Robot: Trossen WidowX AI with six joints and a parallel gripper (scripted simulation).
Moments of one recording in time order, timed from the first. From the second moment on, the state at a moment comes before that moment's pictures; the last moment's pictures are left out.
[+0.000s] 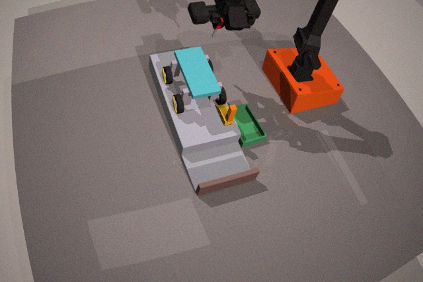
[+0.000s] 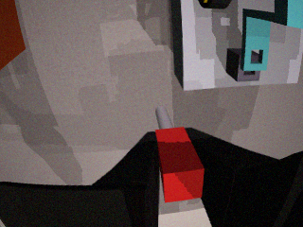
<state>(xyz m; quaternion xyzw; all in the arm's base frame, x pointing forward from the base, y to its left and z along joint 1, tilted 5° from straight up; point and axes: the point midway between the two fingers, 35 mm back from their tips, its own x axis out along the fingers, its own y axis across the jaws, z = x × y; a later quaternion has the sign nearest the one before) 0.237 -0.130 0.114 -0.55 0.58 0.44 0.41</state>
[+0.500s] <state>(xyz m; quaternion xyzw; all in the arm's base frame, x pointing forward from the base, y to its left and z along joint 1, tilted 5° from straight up) 0.240 -0.078 0.107 -0.55 0.58 0.44 0.41</state>
